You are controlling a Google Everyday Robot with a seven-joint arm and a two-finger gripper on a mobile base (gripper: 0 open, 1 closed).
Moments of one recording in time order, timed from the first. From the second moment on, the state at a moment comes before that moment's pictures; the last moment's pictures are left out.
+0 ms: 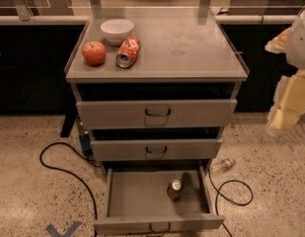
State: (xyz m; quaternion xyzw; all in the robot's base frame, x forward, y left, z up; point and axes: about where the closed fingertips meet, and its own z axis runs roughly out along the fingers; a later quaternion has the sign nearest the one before) arm 0.438 -0.217 0.976 -0.60 0.78 -0.03 0.16
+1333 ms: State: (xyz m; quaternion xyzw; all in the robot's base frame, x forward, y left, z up) arm 0.376 -0.255 0.819 -0.53 0.82 0.10 0.17
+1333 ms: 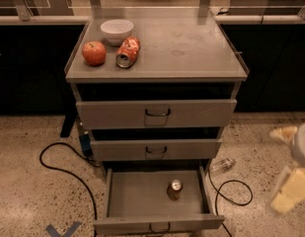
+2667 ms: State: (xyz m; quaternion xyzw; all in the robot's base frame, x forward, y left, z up) arm 0.267 -0.259 0.575 -0.43 0.84 0.31 0.14
